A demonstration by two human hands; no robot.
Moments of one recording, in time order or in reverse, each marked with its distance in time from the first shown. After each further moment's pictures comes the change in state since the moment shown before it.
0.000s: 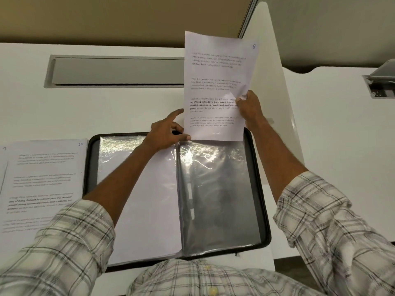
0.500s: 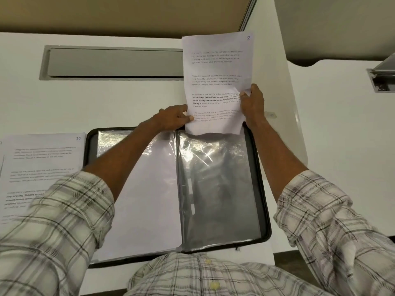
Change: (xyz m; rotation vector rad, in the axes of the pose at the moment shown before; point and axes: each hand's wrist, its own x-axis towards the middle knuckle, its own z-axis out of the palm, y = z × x) left_hand 0.042 0.016 -0.010 0.131 -0.305 -0.047; right_hand -0.004 0.011 0.003 -0.047 0.127 -0.084
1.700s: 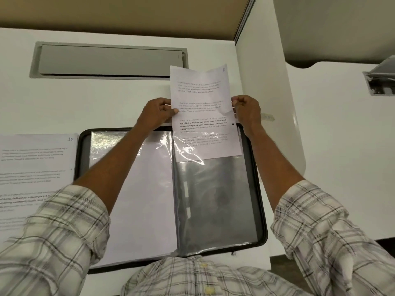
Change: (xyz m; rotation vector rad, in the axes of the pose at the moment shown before) left_hand -0.014 -0.019 -0.002 -0.608 0.359 -0.081; right_hand -0.011 0.016 0.000 0.081 -0.060 0.064
